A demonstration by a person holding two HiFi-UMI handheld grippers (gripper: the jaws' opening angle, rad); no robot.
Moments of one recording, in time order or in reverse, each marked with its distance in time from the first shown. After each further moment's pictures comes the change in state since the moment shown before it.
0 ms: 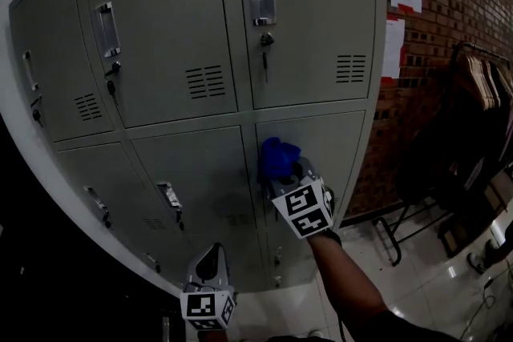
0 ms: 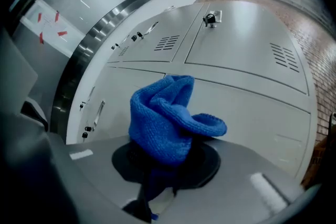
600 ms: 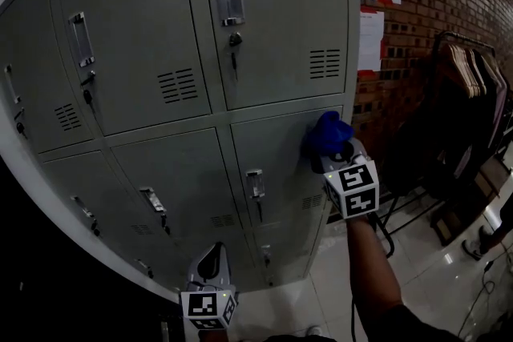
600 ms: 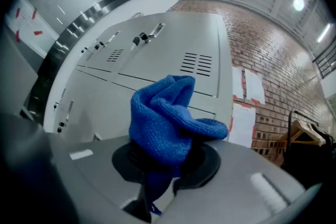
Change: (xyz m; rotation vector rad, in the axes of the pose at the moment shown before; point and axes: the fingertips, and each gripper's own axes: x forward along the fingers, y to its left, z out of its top) left arm 0.017 -0.038 0.000 0.011 0.010 -0.086; right arm -0.088 -0.147 -0.017 0.090 -0.007 -0.270
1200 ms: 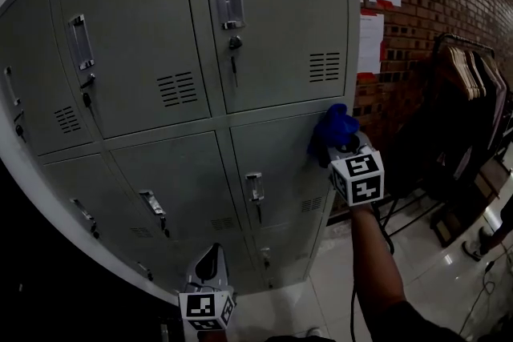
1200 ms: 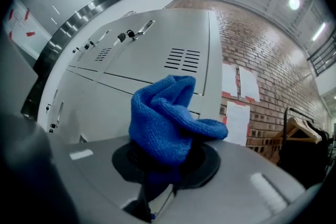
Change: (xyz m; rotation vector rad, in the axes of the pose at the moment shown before) left arm 0.003 0.006 0.001 -0.001 -0.006 0.013; right arm 0.014 -0.034 -0.002 0.028 0.018 -0.051
